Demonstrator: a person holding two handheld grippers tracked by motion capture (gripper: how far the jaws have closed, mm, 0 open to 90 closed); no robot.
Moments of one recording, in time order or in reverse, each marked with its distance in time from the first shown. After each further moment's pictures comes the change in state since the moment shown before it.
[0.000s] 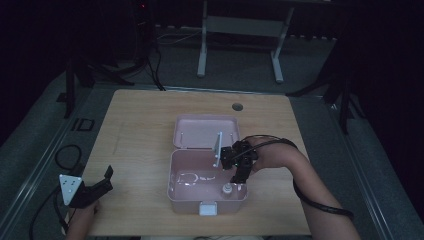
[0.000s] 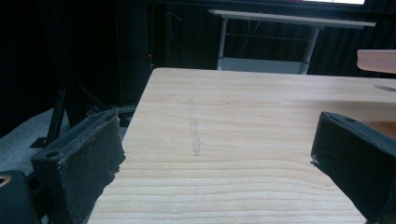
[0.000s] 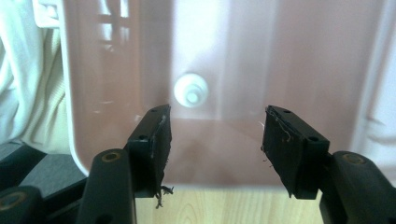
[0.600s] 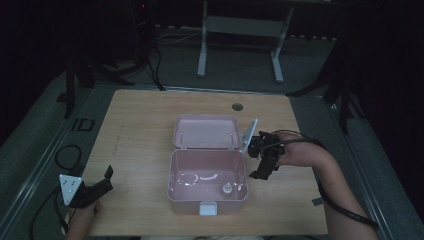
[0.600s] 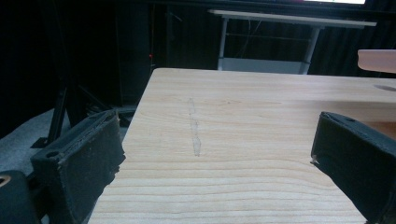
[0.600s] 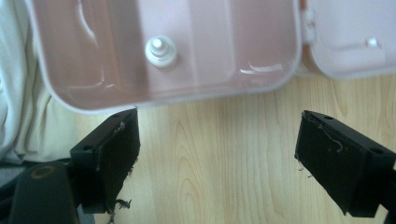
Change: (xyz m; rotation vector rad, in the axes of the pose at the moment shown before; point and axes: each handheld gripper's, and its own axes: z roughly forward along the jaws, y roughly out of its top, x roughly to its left) left arm 0.000 0.000 0.000 -0.001 0.002 0.002; right arm -0.008 -0.066 -0.021 -0.104 -0.057 0.180
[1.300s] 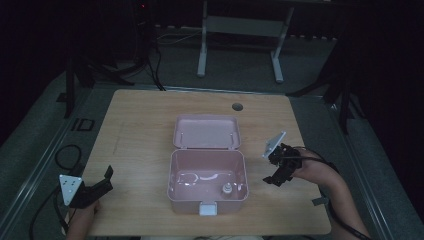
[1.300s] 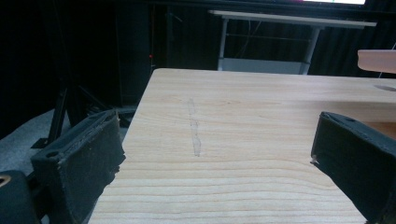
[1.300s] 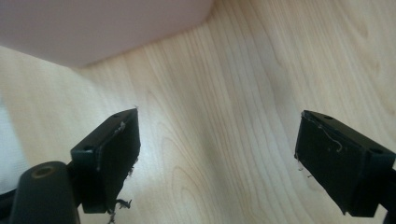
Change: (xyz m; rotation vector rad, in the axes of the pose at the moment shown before) left arm 0.000 0.000 0.000 -0.001 0.000 0.000; right arm -0.009 -0.085 0.055 -0.094 -0.039 0.233
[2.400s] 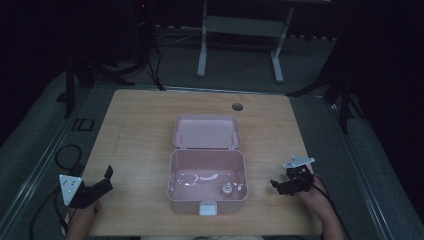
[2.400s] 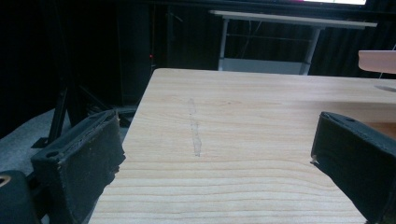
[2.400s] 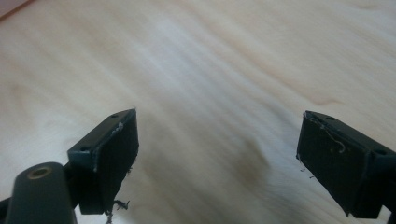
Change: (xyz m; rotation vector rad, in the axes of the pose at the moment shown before) left arm 0.000 0.000 0.000 -0.001 0.001 -0.001; right arm 0.009 -0.098 0.065 -0.285 -0.275 0.457
